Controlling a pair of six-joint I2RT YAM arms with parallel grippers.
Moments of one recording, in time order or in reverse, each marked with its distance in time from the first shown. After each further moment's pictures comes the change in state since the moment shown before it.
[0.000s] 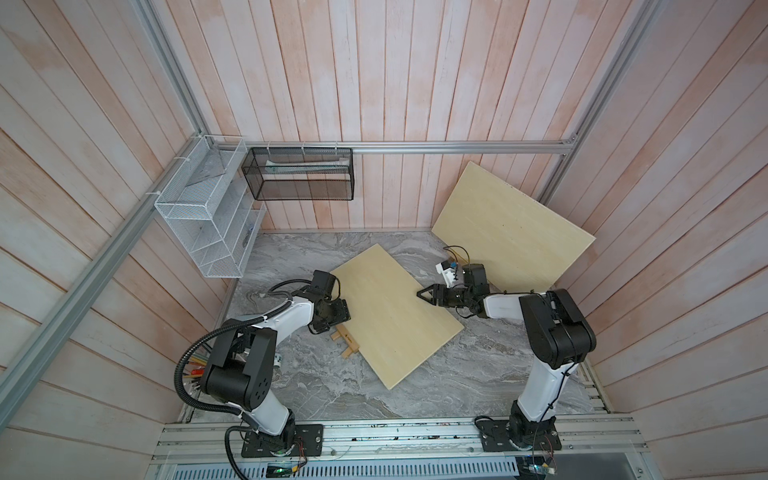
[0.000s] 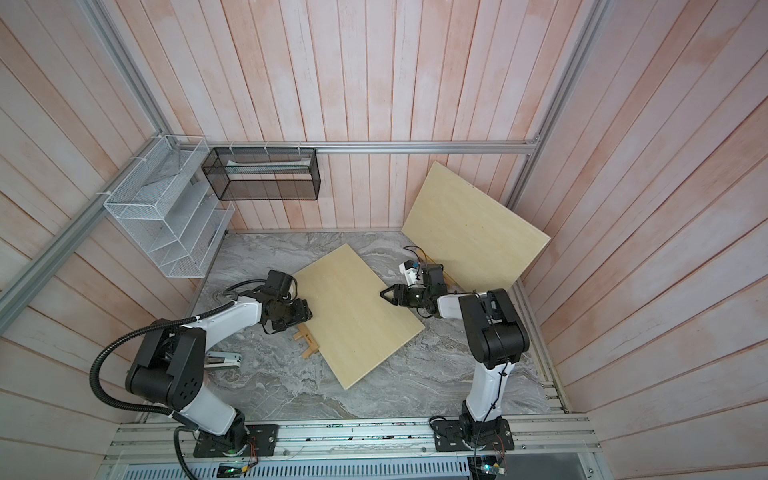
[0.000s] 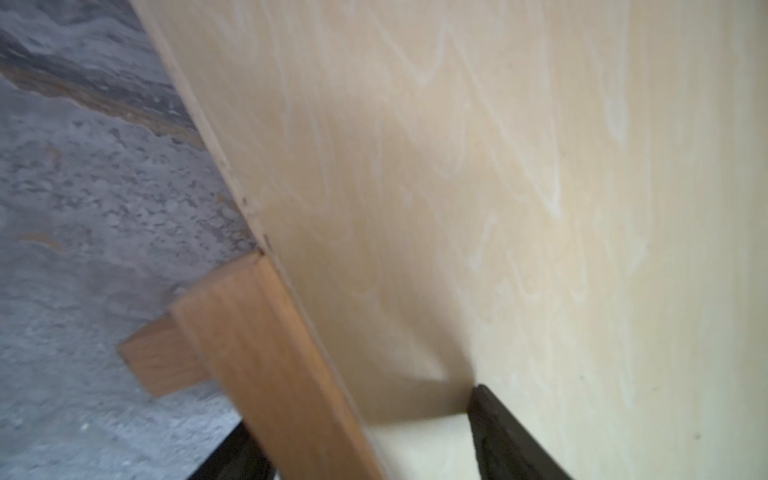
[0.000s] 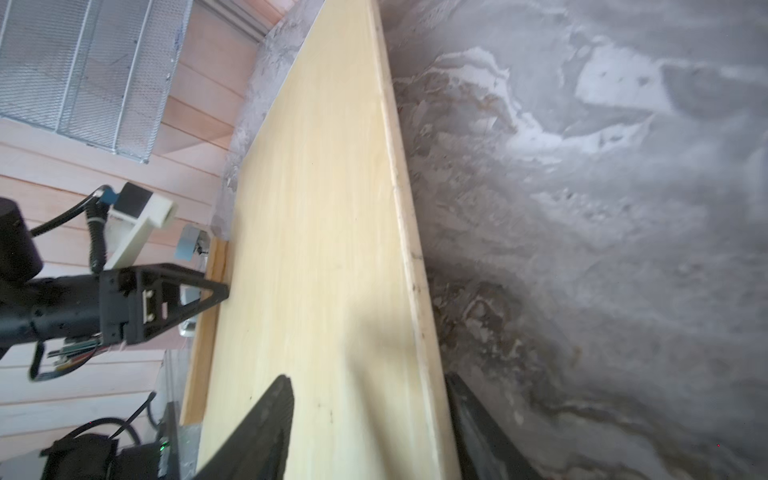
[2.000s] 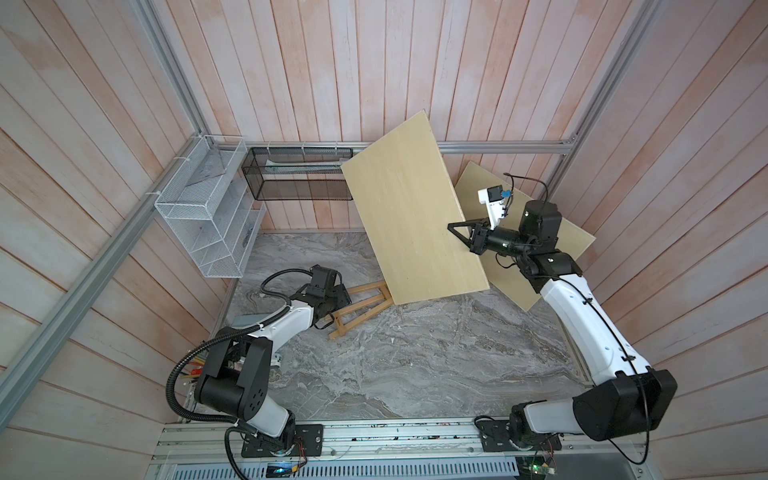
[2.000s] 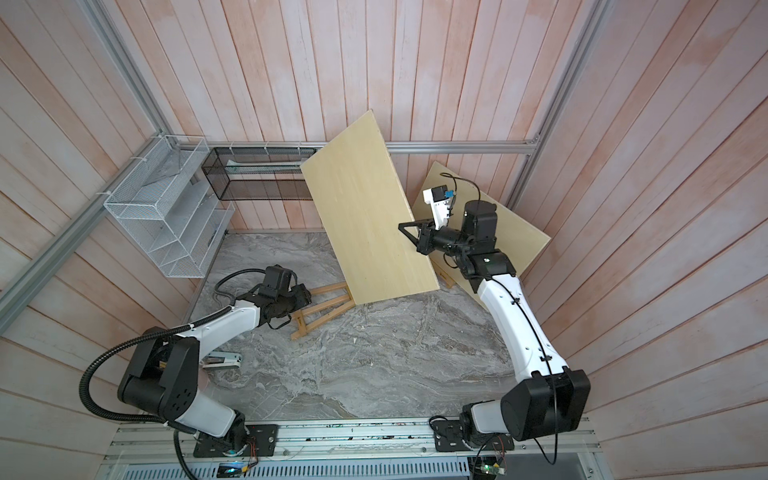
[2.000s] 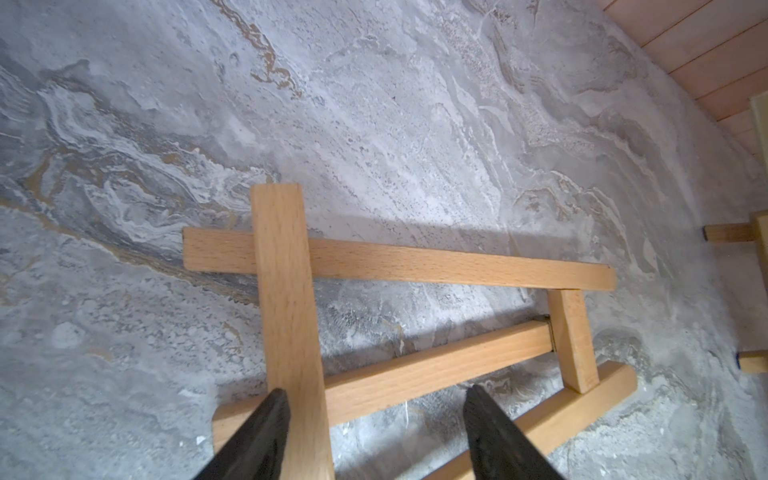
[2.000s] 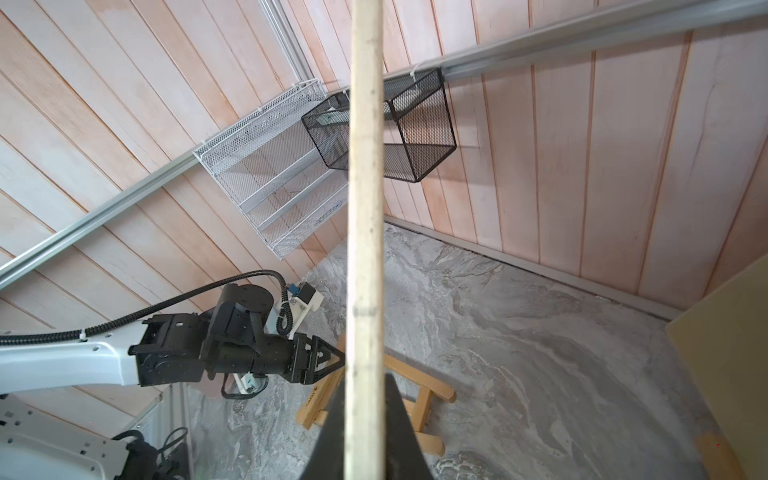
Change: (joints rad) left arm -0.031 -0.076 -0.039 0.227 -0.158 -0.121; right arm -0.082 -0.503 0.540 -0.557 0.003 -0.239
